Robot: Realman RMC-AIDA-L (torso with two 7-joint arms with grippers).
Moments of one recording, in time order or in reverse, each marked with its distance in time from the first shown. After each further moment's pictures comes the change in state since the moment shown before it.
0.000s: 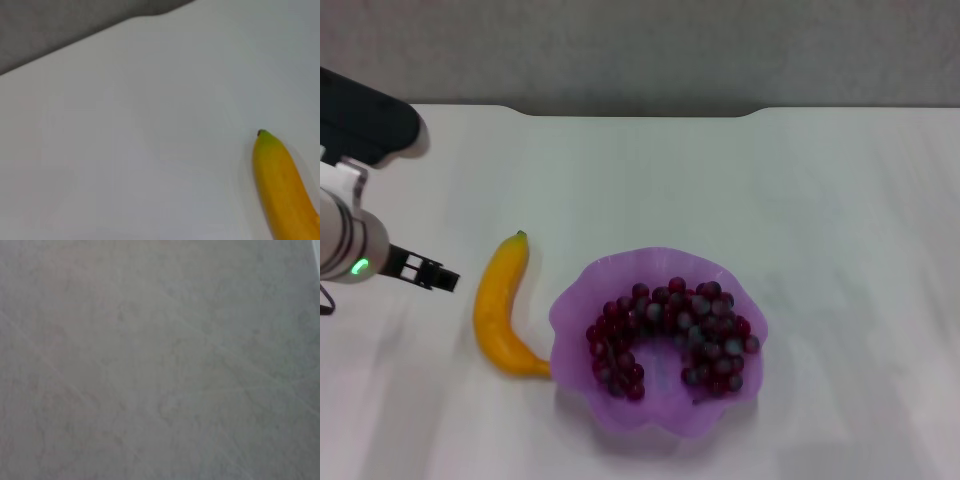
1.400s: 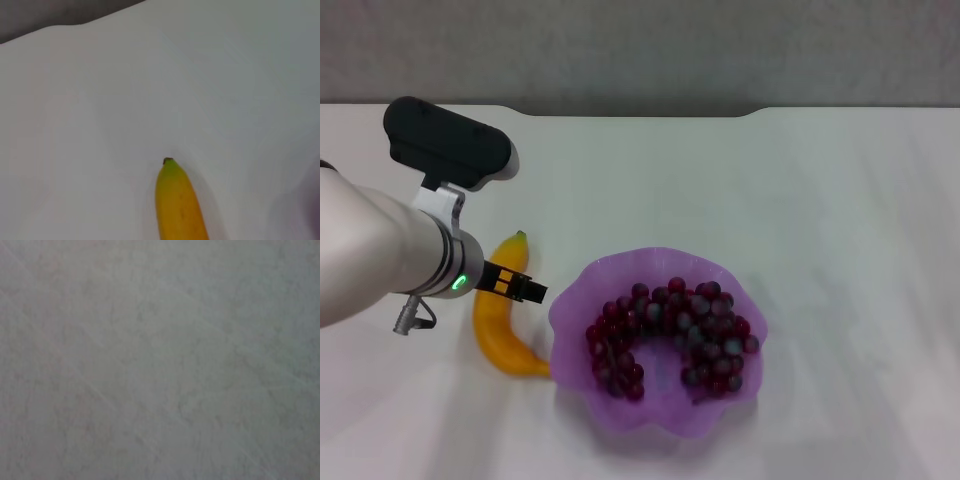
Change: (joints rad) left arm -0.095 -0.135 0.028 0.208 -0.025 -0.165 -0.004; right arm 0.013 0.002 -0.038 -0.004 0.000 -0.001 0.006
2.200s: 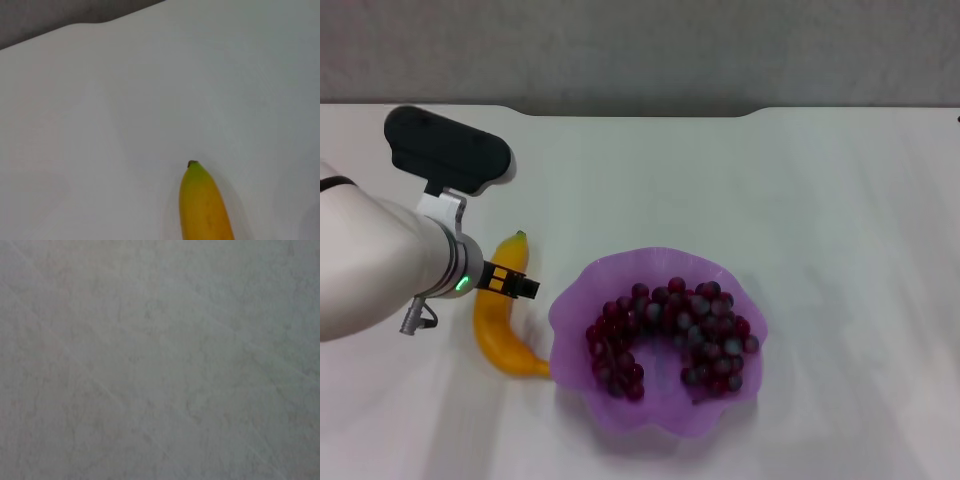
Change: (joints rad) left arm -0.022 -0.069 -0.069 0.133 0.104 -0.070 -0.002; right arm 0.001 0.000 -0.018 -0.001 0.000 0.001 0.001
